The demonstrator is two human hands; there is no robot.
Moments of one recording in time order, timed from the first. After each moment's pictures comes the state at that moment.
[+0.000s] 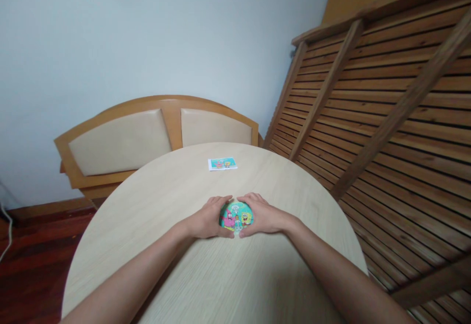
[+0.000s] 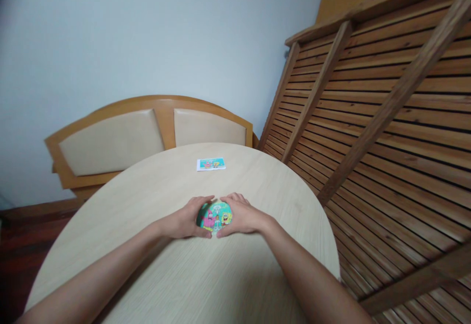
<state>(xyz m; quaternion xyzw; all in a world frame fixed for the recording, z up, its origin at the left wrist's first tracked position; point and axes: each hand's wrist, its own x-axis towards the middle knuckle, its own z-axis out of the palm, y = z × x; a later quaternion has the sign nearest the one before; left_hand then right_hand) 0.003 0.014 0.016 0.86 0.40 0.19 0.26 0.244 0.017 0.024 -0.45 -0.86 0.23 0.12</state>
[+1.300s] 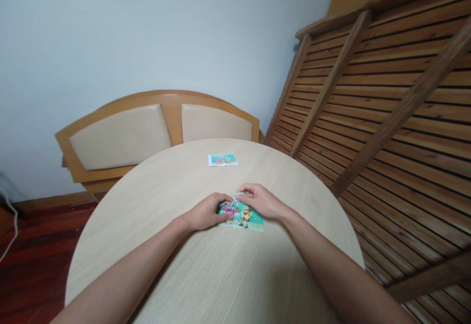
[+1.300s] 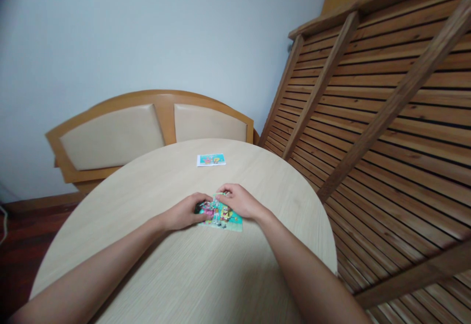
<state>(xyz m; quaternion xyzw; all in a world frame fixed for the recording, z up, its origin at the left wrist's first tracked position) 0.001 0.019 0.001 0.84 0.36 0.26 0.31 0.227 0.025 0.024 -0.40 -0.70 0.49 0.33</state>
